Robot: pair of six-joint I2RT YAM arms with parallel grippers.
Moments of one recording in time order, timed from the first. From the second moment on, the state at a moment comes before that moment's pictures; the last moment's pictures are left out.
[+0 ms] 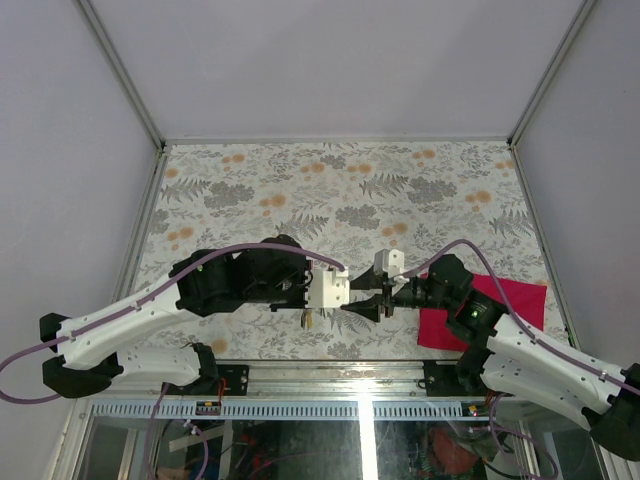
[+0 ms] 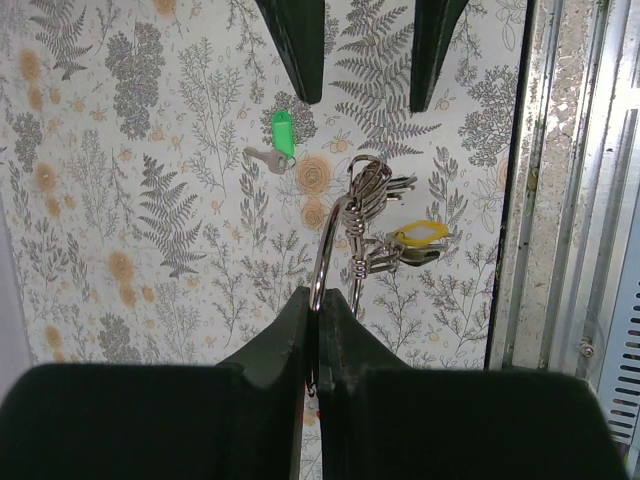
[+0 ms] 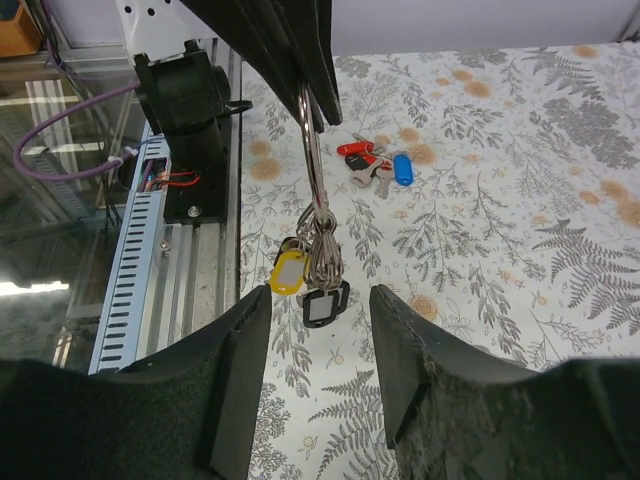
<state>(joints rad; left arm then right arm) -1.17 1.14 1.34 -1.05 -0.02 0.52 0.87 0.75 0.51 0.15 -0.59 -0.07</state>
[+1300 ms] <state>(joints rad) -1.18 1.13 1.35 -1.05 -0.02 0.52 0.87 0.98 0.46 0.40 -0.70 0.04</state>
